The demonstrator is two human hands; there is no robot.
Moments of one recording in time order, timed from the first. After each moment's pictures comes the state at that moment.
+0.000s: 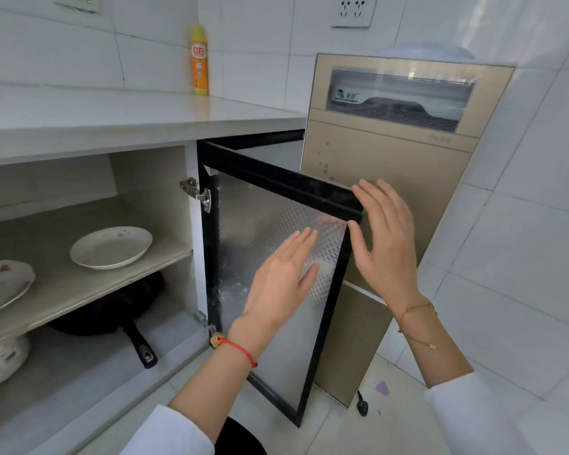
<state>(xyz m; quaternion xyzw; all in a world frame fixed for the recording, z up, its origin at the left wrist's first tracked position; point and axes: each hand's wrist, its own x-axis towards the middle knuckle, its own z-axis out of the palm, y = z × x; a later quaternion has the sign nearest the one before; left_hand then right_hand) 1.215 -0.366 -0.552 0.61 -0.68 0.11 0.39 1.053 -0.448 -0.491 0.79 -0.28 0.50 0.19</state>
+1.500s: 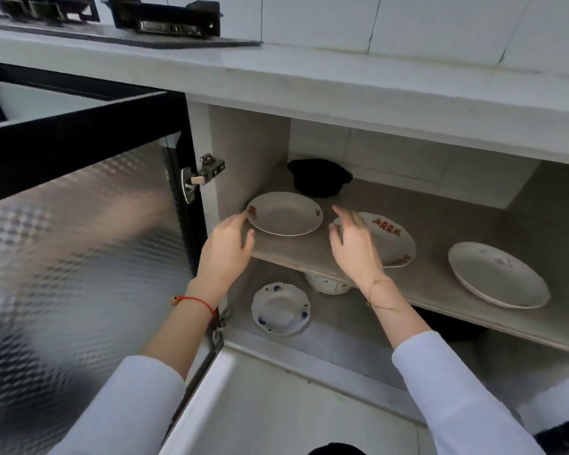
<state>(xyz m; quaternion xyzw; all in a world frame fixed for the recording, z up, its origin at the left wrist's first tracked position) 1.597 0.035 -0.625 0.93 -0.05 0.22 0.29 1.612 -0.197 -0.611 0.93 0.09 0.23 -0.27</state>
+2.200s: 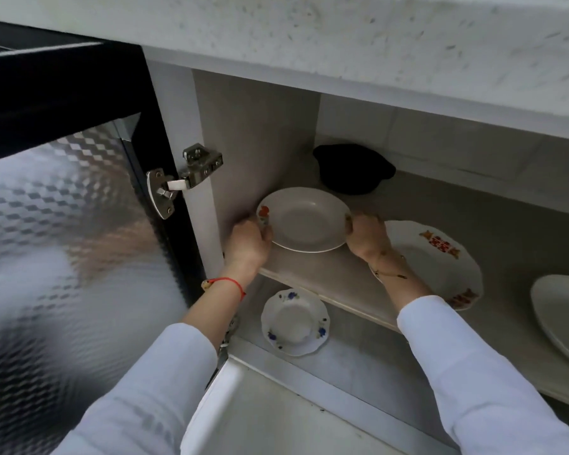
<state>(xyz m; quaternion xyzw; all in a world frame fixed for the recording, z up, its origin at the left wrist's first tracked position) 1.741 0.020 -0.685 0.93 0.13 0.10 0.33 1.785 -0.192 -0.663 0.99 0.03 0.07 -0.14</state>
